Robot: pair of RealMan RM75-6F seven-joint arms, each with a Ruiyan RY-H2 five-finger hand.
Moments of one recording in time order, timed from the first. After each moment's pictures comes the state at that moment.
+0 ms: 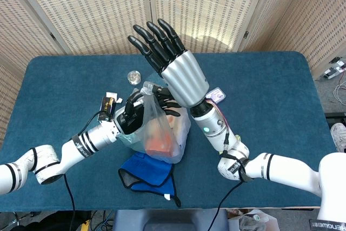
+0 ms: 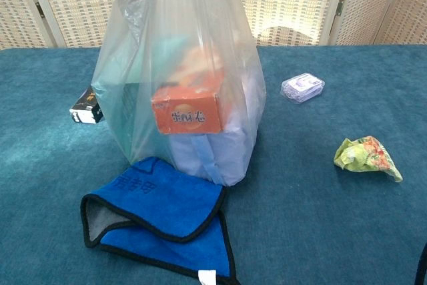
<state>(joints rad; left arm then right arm) -1.09 -1.12 -0.13 -1.64 1.63 0.98 -2.06 1.08 -1.46 0.51 -1.54 -1.44 1.35 -0.22</state>
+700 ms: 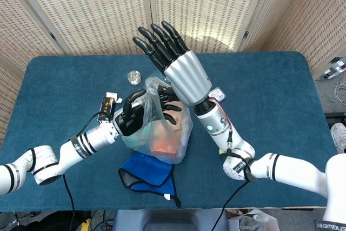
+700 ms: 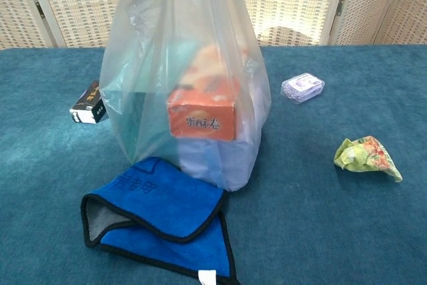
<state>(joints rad) -1.09 -1.12 -0.12 -1.64 1.65 1.01 -2.14 1.07 -1.42 0.49 -1.56 -1.40 1.30 -0.22</state>
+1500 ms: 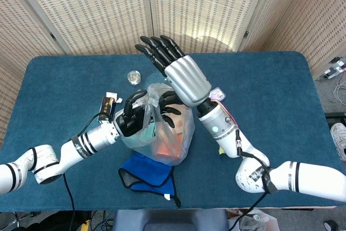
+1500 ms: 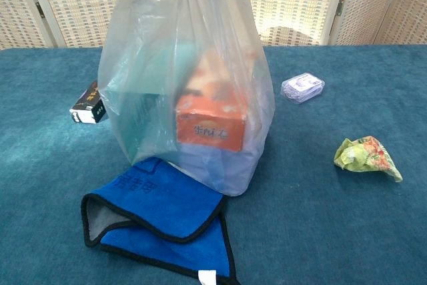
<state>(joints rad) -1.10 -1.13 -0.11 -1.62 1.66 1.01 -2.17 1.03 -1.23 0.52 -1.85 -1.11 1.06 -0.17</state>
